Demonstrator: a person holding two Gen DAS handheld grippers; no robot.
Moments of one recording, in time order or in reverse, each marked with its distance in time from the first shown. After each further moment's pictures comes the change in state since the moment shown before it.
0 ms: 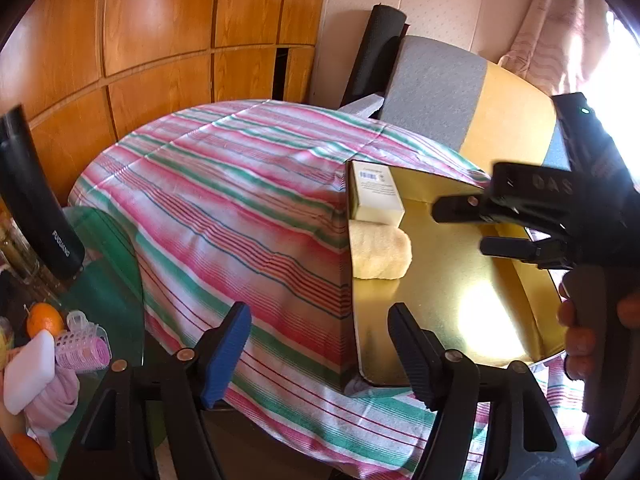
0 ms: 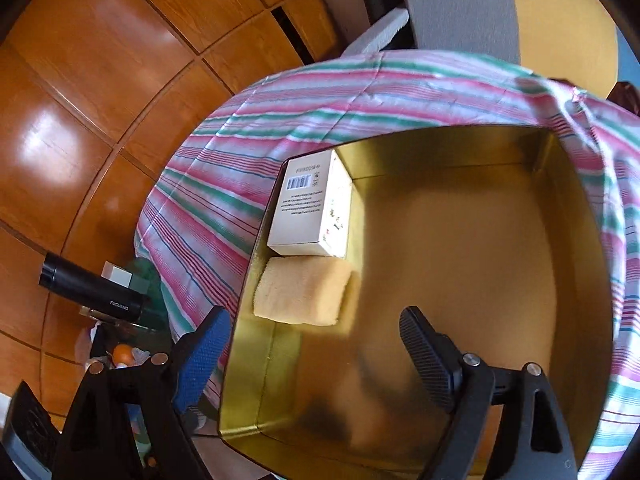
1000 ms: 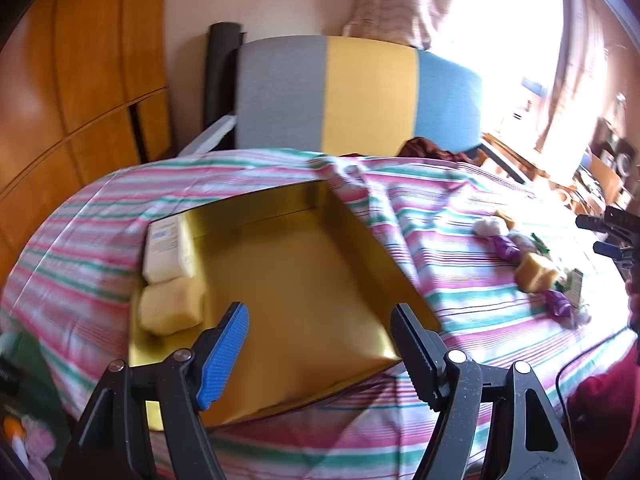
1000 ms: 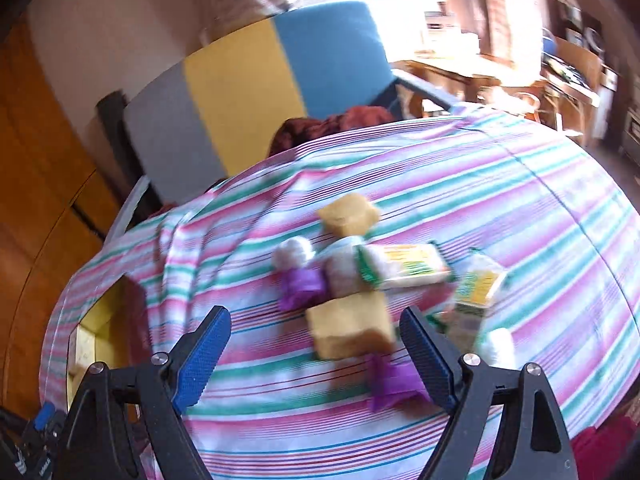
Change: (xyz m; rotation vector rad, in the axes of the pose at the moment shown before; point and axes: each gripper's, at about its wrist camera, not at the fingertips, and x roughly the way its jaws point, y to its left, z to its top) left arm -0.022 -0.179 0.003 0.395 -0.030 -0.284; right arm -0.297 -0.308 -0.158 0.623 -0.483 -0.529
